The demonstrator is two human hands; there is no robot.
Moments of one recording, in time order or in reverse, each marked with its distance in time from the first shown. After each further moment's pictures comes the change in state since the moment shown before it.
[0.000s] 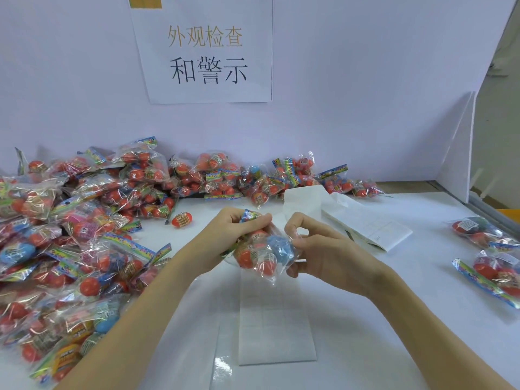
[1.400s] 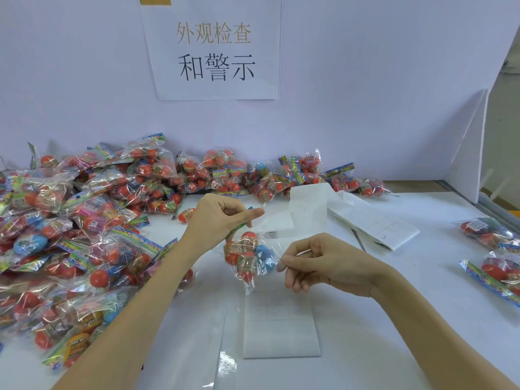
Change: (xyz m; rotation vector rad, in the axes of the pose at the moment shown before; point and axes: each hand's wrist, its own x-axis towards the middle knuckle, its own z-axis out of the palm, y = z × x) left_hand 0.009 -0.012 -0.030 0.426 0.298 0.347; right_hand -0.001 0.006 0.002 -0.278 0.106 0.309
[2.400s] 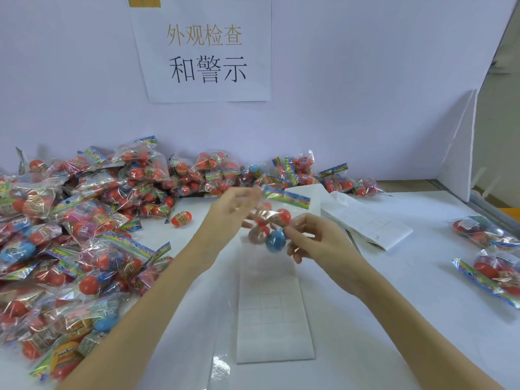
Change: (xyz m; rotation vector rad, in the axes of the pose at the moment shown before) left_hand 0.002 0.021 0.028 -0.246 0.005 -0.242; right_hand 0.012 0.000 0.006 -0.016 0.522 -0.226
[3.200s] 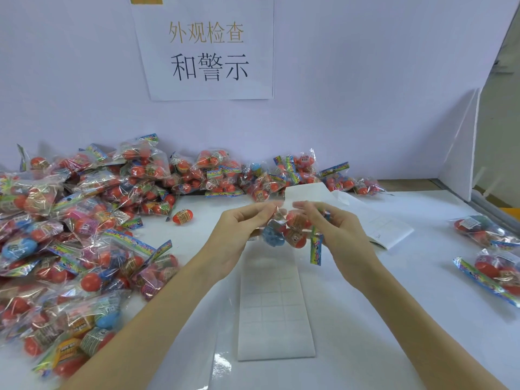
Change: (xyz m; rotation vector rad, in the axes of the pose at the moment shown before) left_hand -0.013 -0.009 0.019 -0.257 -0.096 -0.108; right_hand 0.005 -0.001 -0.007 0.113 0.203 -0.072
